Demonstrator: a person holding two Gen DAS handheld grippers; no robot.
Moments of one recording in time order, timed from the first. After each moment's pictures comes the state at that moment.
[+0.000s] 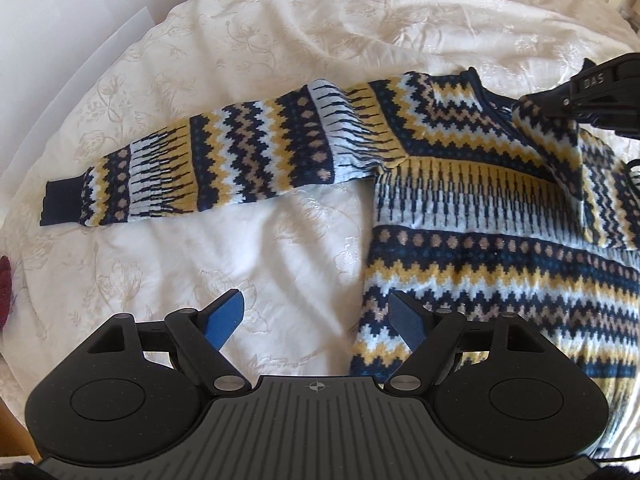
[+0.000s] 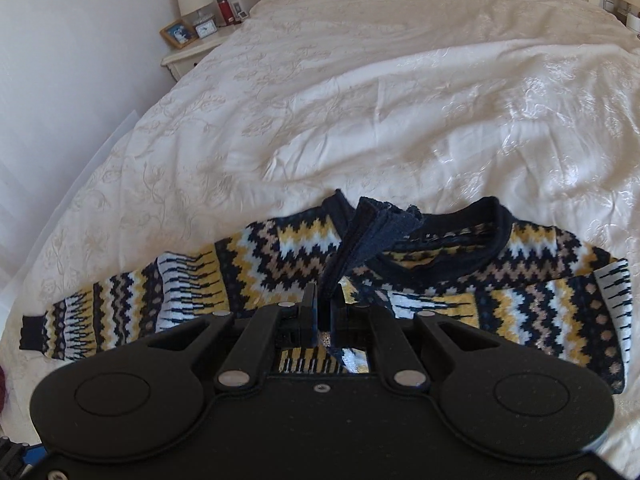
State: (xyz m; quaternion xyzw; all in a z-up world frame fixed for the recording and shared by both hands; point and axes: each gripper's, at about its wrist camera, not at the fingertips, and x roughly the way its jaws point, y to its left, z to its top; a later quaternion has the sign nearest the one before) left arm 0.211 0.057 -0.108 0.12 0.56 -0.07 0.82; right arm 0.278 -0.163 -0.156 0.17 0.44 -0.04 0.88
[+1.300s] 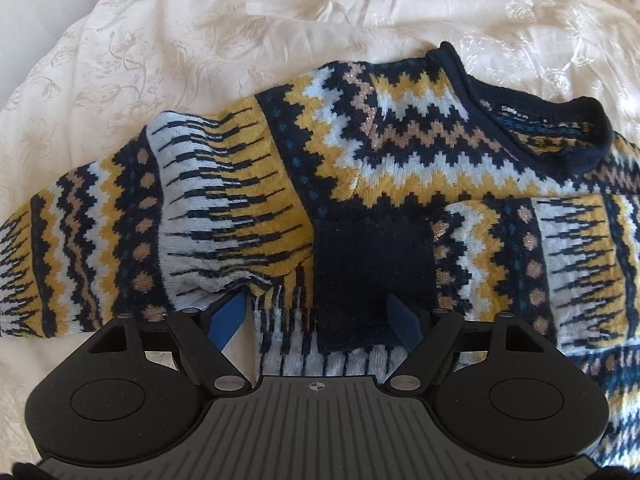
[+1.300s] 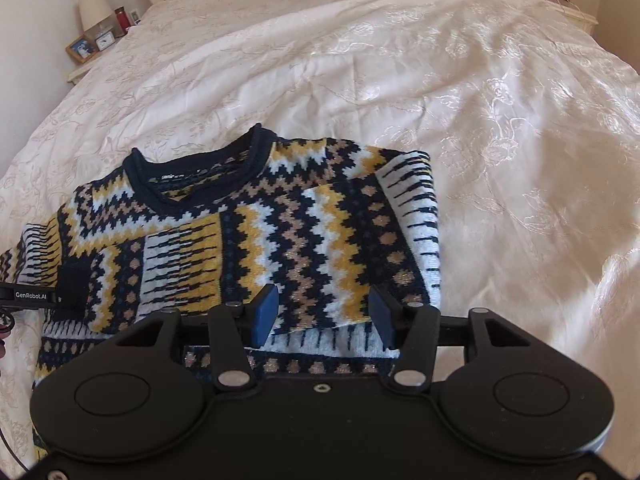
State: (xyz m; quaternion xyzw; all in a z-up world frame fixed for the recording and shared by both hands) left arm 0.318 -0.059 -0.208 0.15 0.58 -0.11 0.80; right arm 0.154 -0.314 -0.209 0.20 0.45 -0.17 0.86
